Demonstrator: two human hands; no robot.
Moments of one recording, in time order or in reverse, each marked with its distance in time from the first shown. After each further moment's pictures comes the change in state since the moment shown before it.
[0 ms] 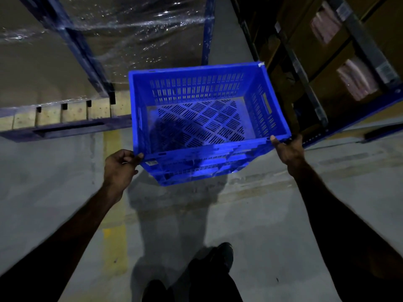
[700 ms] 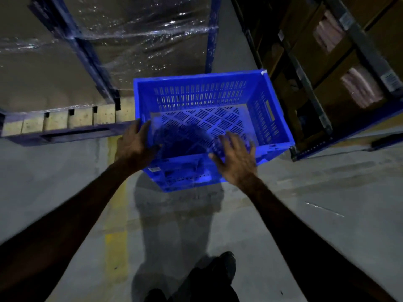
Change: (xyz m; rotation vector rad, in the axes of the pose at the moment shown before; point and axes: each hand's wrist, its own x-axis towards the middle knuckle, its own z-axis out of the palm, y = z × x) left_hand 0.046 0.054 0.021 0.972 -0.116 0.641; right_hand -0.141 -0.097 0.088 -0.804 -0.216 -0.761
